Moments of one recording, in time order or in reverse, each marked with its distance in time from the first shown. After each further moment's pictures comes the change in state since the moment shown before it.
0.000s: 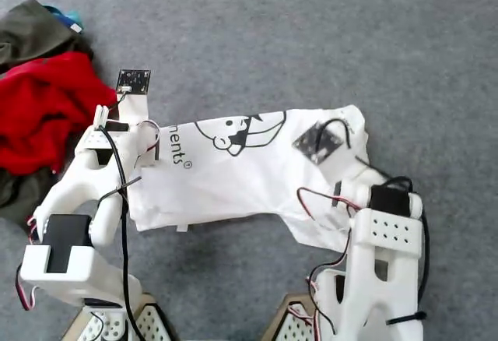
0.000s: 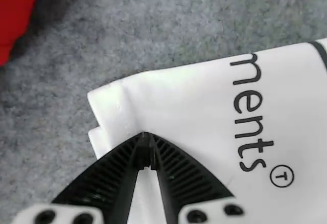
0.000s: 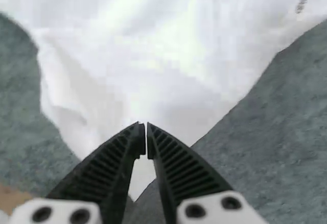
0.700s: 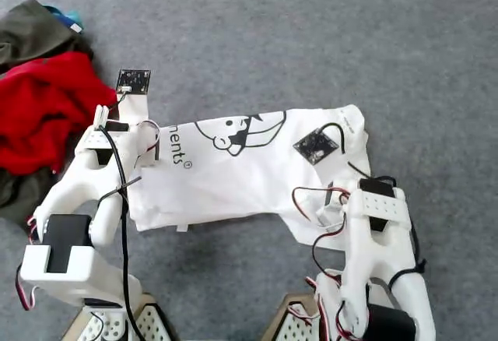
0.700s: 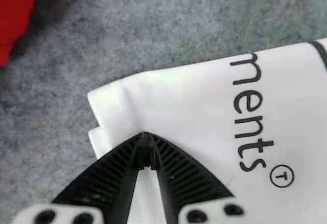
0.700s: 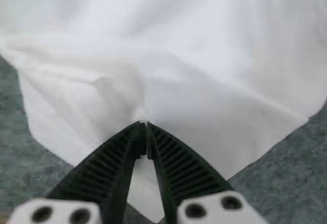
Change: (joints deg) left arm 0.0 0.0 0.0 0.0 0.0; right arm 0.0 17.4 7.1 -12.8 -3.3
